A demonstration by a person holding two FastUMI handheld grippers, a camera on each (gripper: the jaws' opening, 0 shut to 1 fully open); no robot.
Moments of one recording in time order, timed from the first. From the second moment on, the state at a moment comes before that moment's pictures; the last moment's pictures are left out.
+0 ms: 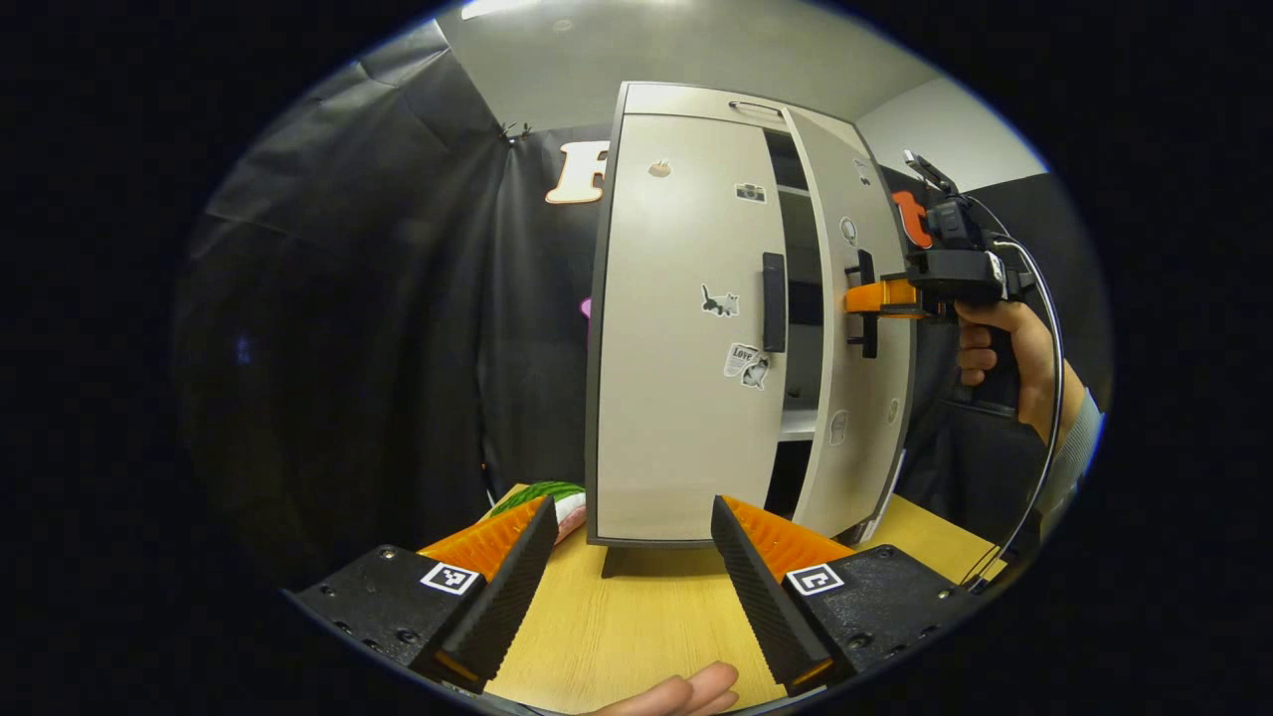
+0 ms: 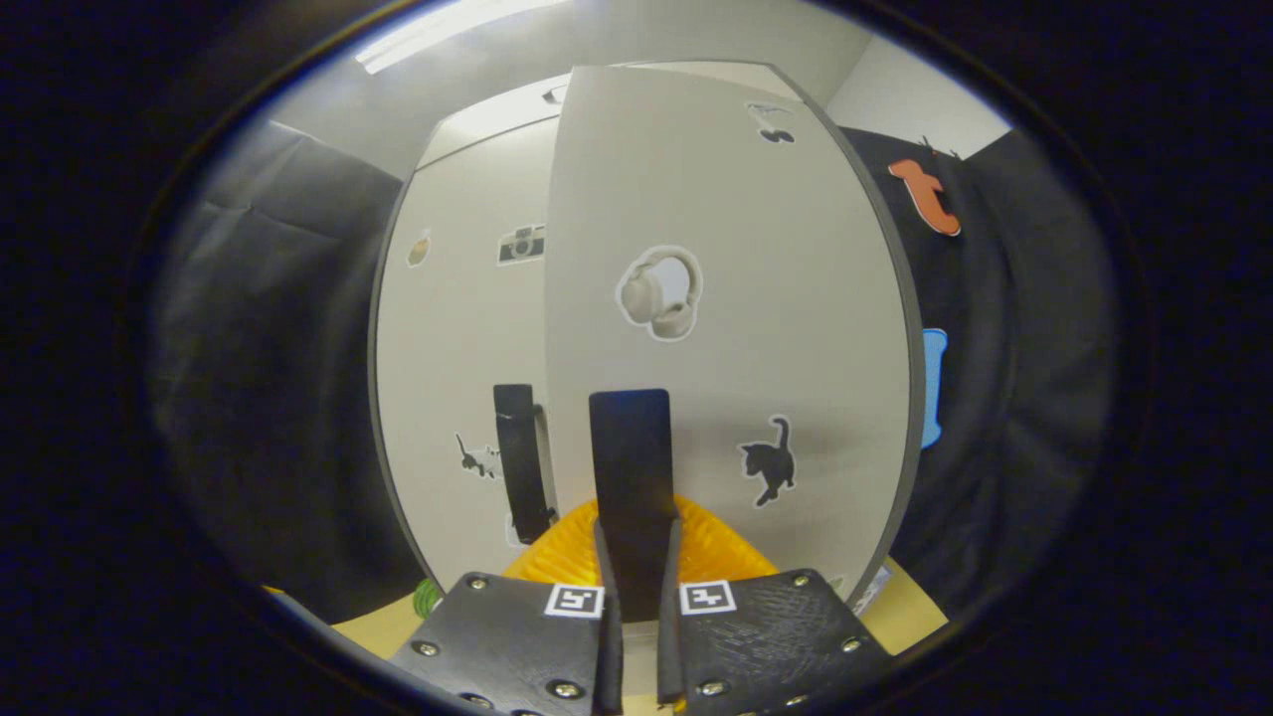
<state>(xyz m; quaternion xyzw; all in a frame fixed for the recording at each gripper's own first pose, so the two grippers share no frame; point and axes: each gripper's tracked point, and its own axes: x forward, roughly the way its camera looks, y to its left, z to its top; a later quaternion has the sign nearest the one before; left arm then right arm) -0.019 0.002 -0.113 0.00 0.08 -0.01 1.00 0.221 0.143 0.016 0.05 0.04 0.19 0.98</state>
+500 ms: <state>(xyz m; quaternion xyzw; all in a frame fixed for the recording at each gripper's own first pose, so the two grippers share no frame) -0.029 -0.021 -0.110 0.01 0.07 -0.04 1.00 0.179 0.085 0.022 0.06 0.04 0.21 0.98</state>
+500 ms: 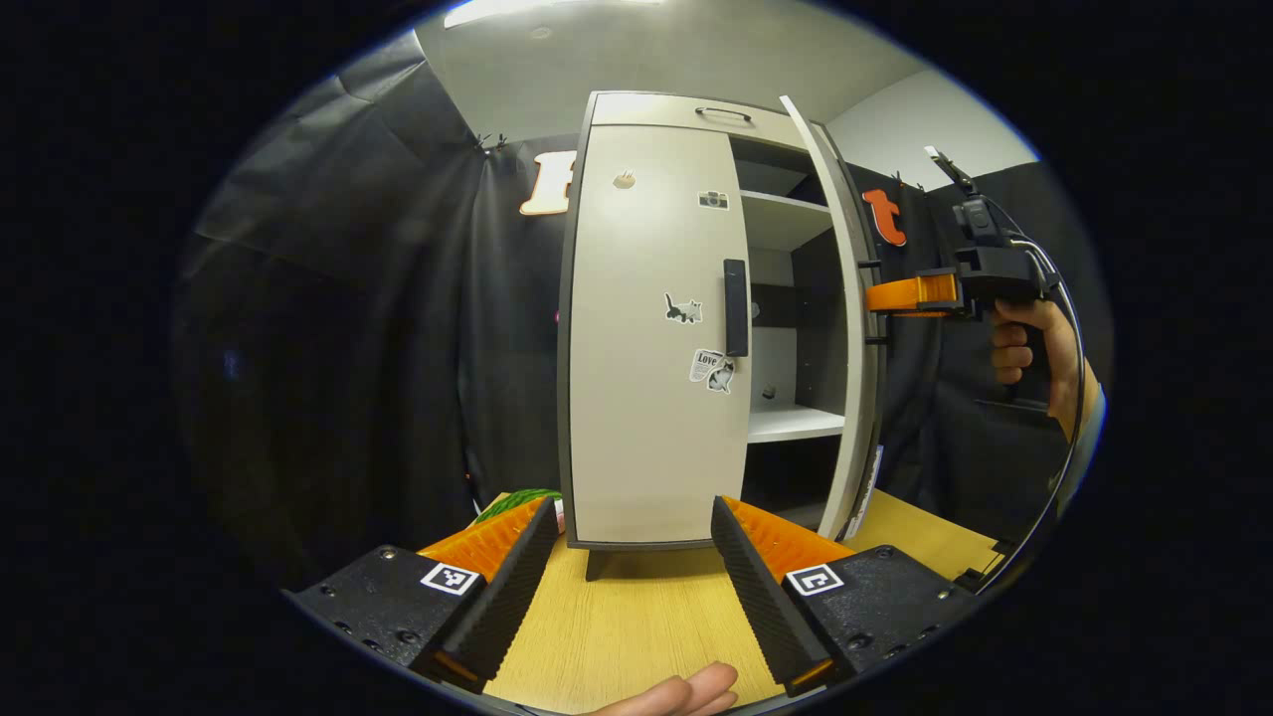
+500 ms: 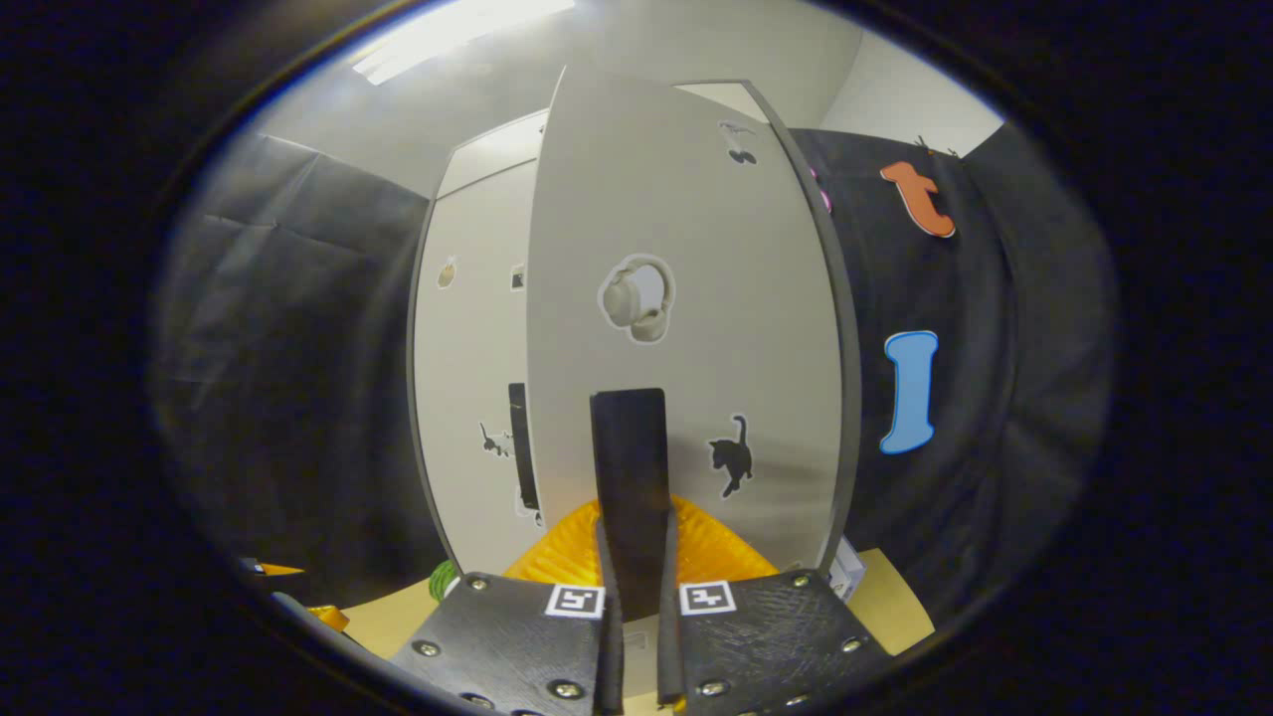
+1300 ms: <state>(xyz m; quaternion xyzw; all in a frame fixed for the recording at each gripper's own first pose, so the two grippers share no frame) -0.032 -0.062 -0.121 0.00 0.08 -0.08 0.99 0.170 -0.050 0.030 0.01 0.02 0.12 0.99</state>
